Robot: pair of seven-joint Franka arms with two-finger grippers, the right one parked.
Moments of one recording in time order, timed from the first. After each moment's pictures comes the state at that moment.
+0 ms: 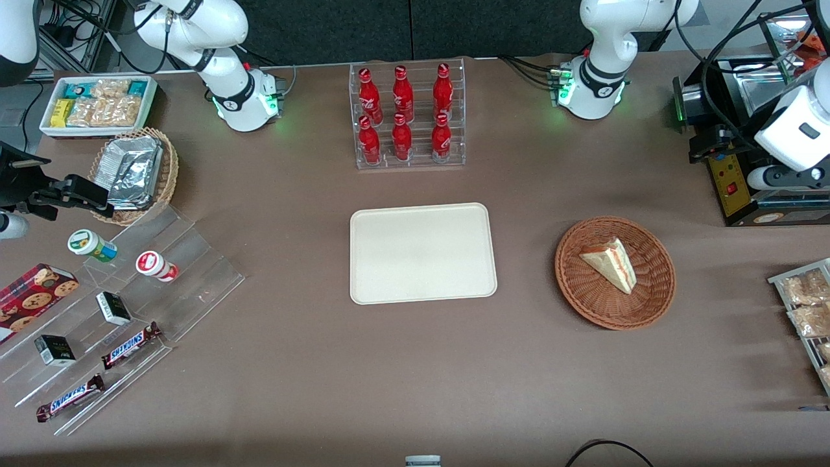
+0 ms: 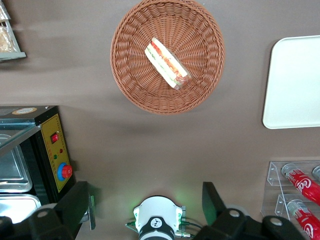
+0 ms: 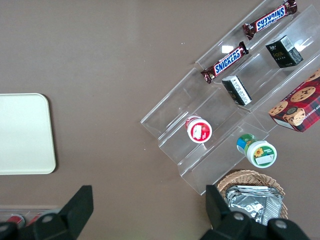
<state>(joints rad) -0.03 0.00 -0.03 -1.56 0.02 1.33 -0.04</state>
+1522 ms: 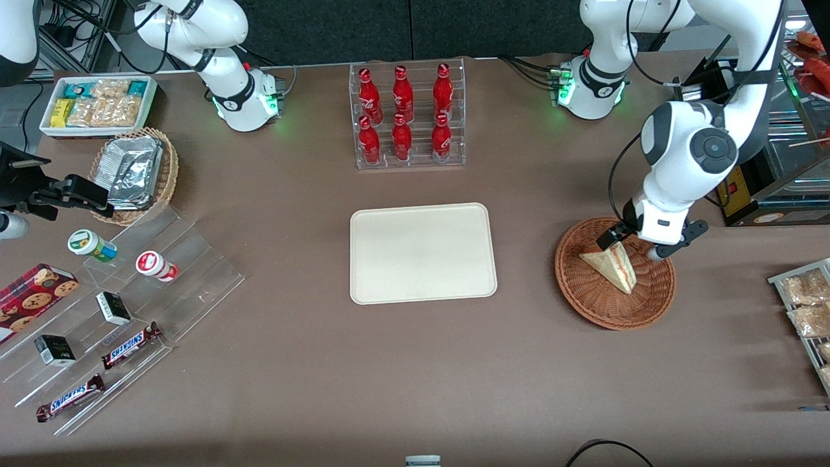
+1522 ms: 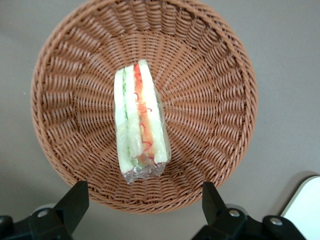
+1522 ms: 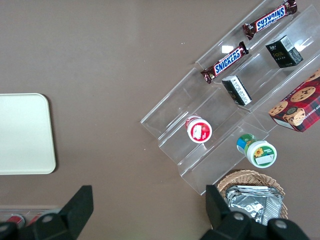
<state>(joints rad) -0.12 0.05 -0.03 -2.32 -0.01 2.39 -0.67</state>
